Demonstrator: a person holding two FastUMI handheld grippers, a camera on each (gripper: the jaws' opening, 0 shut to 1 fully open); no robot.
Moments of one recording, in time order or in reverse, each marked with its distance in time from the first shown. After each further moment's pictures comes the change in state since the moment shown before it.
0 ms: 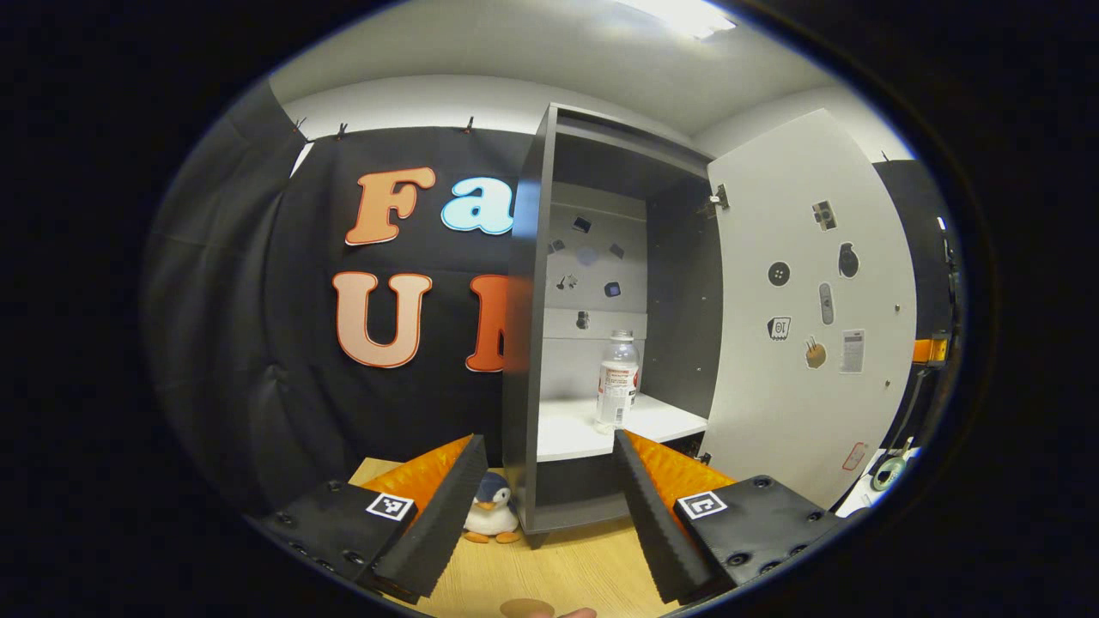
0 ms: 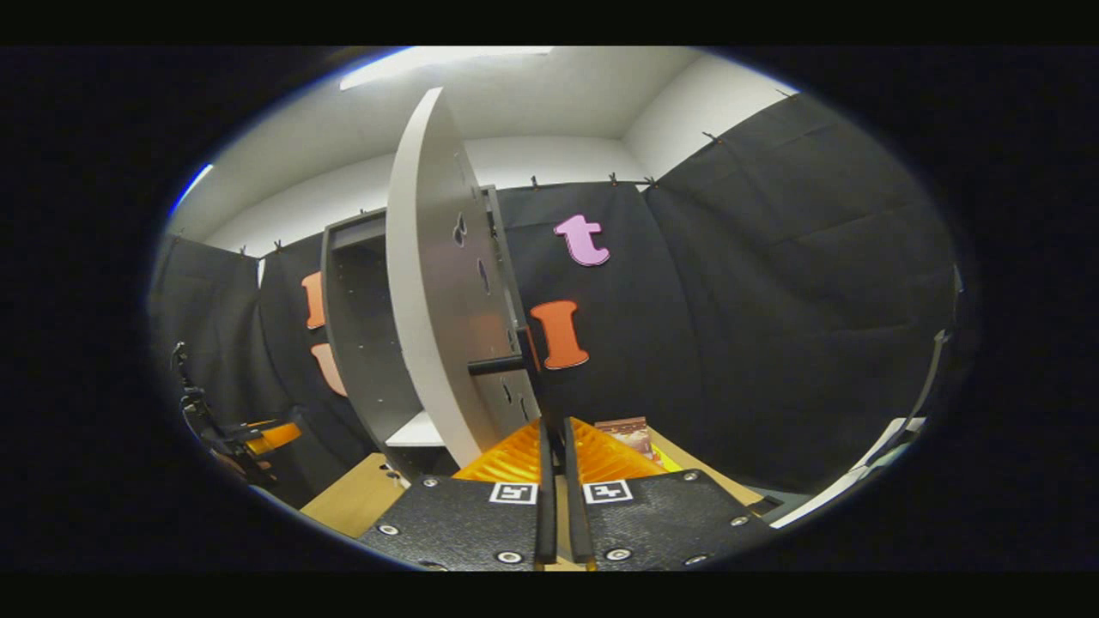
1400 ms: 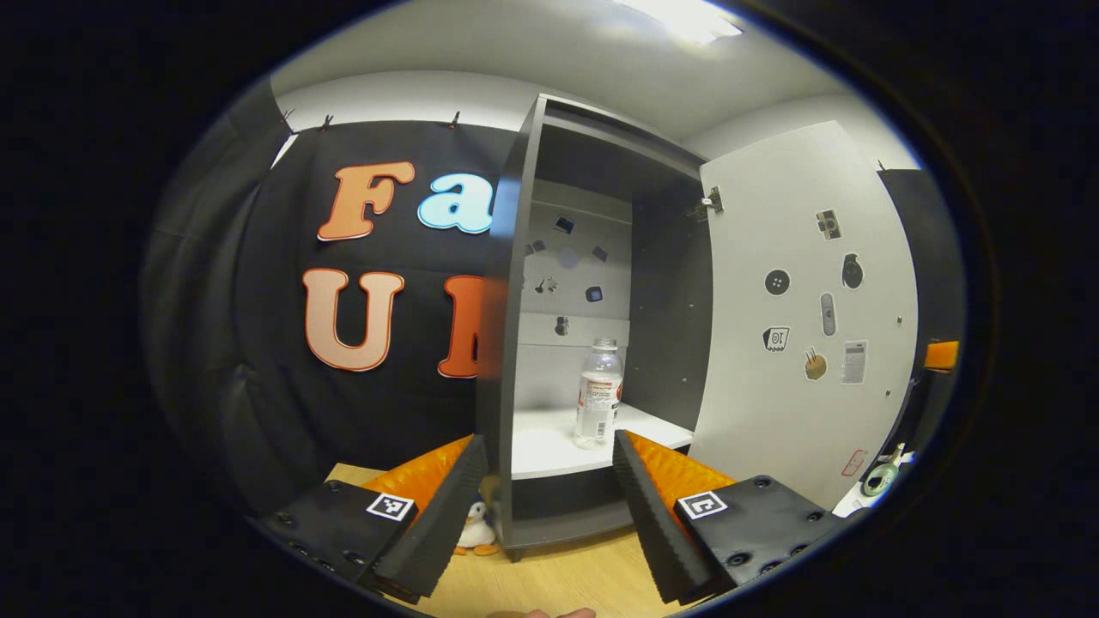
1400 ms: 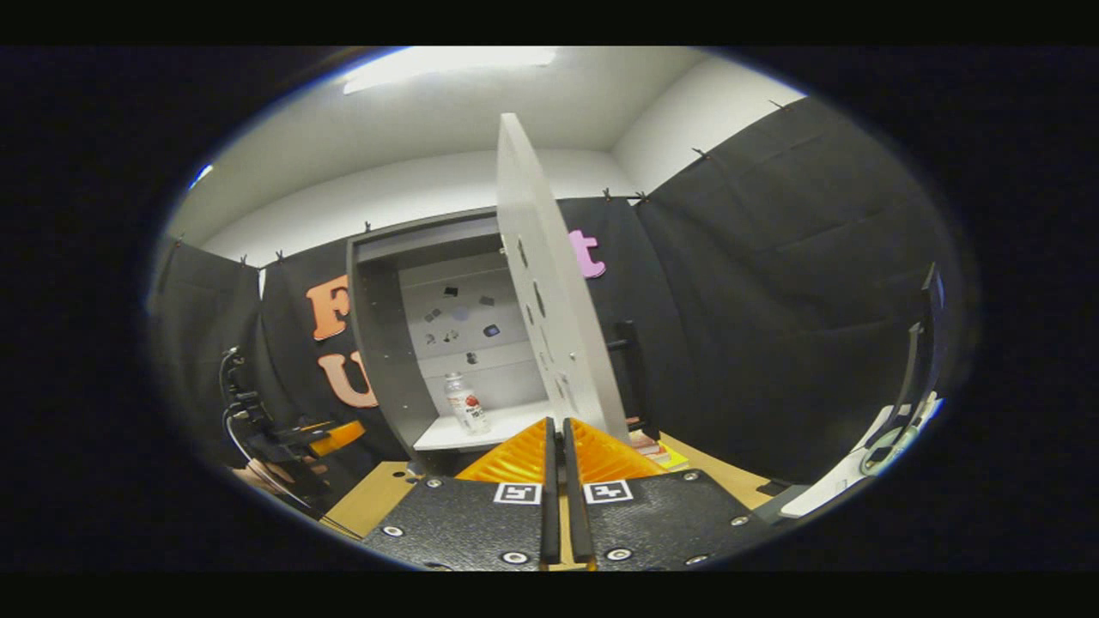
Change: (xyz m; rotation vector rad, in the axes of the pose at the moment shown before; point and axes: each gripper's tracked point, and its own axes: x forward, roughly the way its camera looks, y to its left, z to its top) left arm 0.049 -0.026 0.004 -0.036 -0.014 -0.089; right arm -0.025 0.023 0.001 -0.002 -0.064 -0.039
